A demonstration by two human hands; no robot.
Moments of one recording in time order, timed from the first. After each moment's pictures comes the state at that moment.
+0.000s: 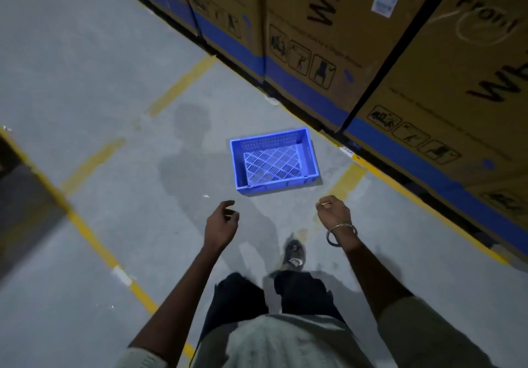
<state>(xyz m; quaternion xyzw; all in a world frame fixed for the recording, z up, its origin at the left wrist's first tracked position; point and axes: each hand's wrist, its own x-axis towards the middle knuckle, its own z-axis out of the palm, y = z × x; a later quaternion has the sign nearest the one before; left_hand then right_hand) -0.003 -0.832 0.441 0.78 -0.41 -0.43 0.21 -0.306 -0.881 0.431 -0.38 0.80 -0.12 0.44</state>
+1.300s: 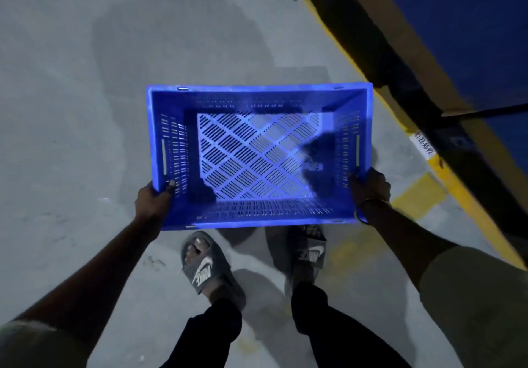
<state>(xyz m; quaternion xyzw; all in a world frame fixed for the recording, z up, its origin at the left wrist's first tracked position) 0.079 -1.116 -0.212 0.87 -0.14 -0.45 0.15 -0.371 -1.233 -0.198 -0.40 0.85 0.08 0.33</state>
